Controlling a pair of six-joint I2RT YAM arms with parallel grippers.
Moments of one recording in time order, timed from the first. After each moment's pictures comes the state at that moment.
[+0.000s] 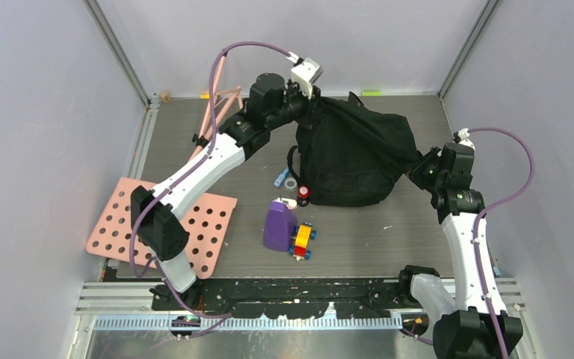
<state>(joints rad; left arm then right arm) -0.69 1.73 1.74 -0.17 0.19 -0.06 -0.15 0.91 0.85 -0.50 -0.10 0.61</state>
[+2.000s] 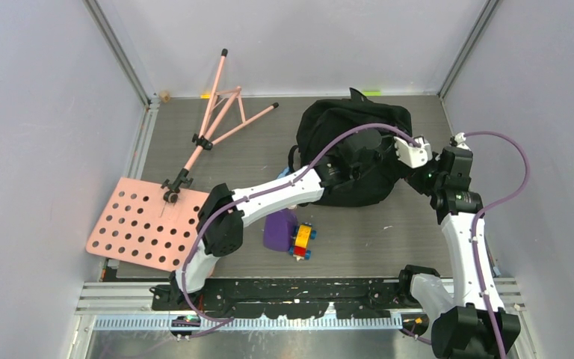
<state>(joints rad) -1.11 2.12 1.99 0.14 -0.28 0.97 -0.17 0.91 0.82 -0.53 -0.14 0.59</state>
